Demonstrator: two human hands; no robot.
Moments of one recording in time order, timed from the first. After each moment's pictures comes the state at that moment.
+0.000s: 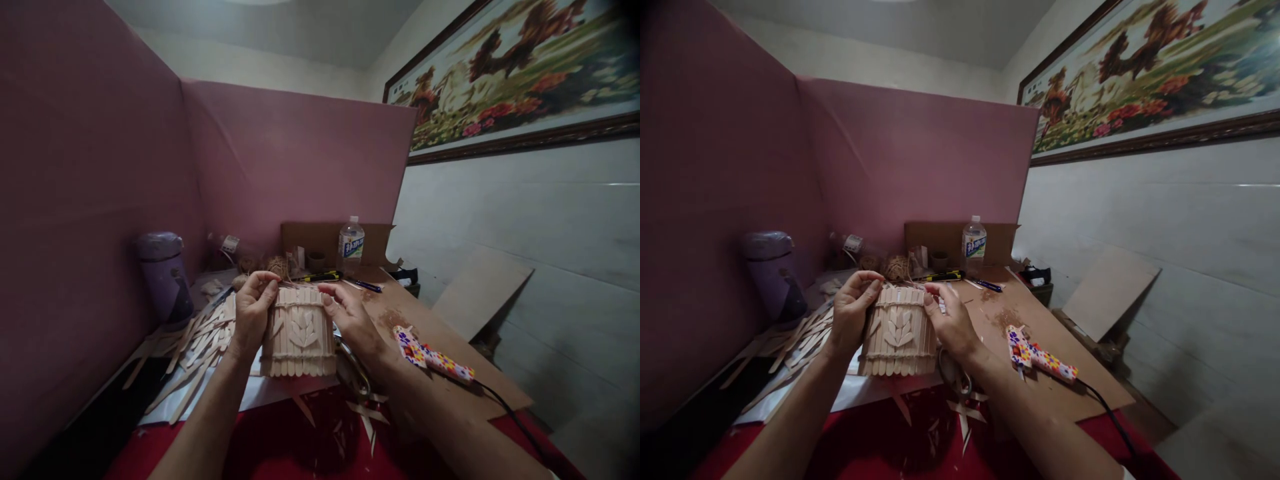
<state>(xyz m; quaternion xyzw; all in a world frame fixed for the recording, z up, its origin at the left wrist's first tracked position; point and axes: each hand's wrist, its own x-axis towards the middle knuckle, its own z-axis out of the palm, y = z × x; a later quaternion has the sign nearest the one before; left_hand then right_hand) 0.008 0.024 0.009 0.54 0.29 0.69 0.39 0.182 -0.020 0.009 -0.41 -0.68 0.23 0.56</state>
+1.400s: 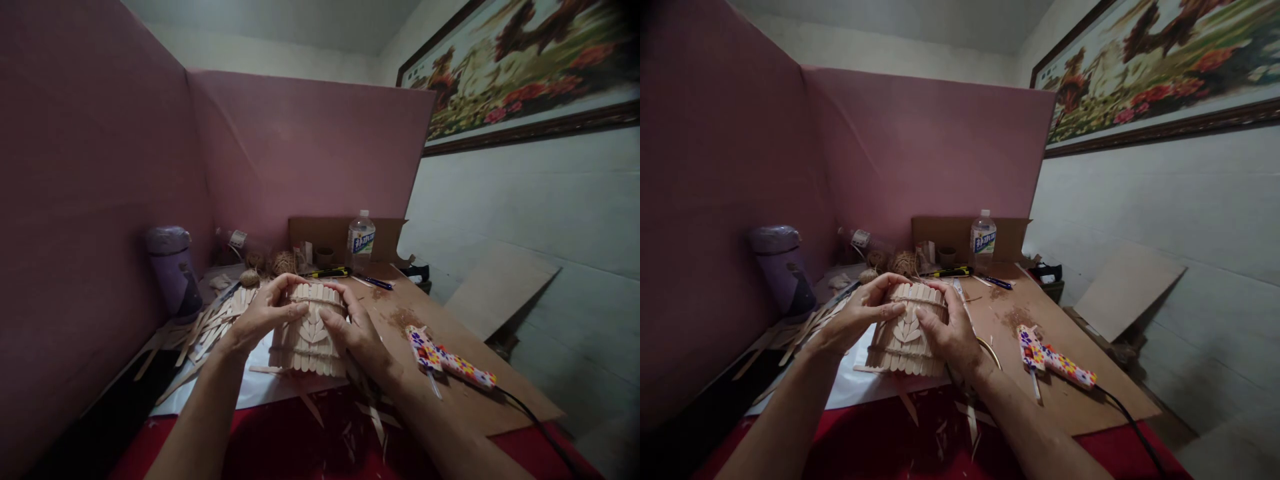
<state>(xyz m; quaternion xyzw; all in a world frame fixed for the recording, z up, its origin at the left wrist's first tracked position) -0.008 0.004 0.029 0.67 0.29 0.44 0.53 0.171 -0.028 0.003 -0.37 -0.64 0.34 0.58</state>
